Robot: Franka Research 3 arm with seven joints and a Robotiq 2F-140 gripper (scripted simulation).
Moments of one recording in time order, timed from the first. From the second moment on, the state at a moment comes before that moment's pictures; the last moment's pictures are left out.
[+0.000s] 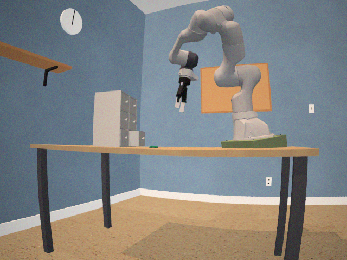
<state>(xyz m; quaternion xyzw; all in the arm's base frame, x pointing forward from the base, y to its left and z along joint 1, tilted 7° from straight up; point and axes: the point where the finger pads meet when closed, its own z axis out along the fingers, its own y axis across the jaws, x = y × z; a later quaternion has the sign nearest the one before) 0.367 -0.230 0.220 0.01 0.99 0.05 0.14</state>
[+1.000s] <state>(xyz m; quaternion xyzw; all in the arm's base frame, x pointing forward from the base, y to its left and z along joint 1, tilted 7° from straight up) 0.438 -0.230 0.159 0.10 0.86 0.10 0.49</state>
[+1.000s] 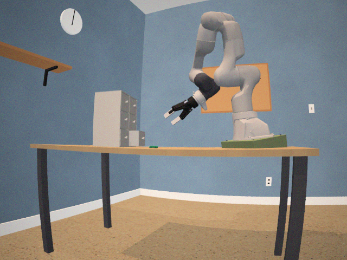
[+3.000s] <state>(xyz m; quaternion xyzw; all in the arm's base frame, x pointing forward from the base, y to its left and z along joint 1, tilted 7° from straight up) 0.469 -0.228 0.144 0.01 0.79 0.05 0.62</state>
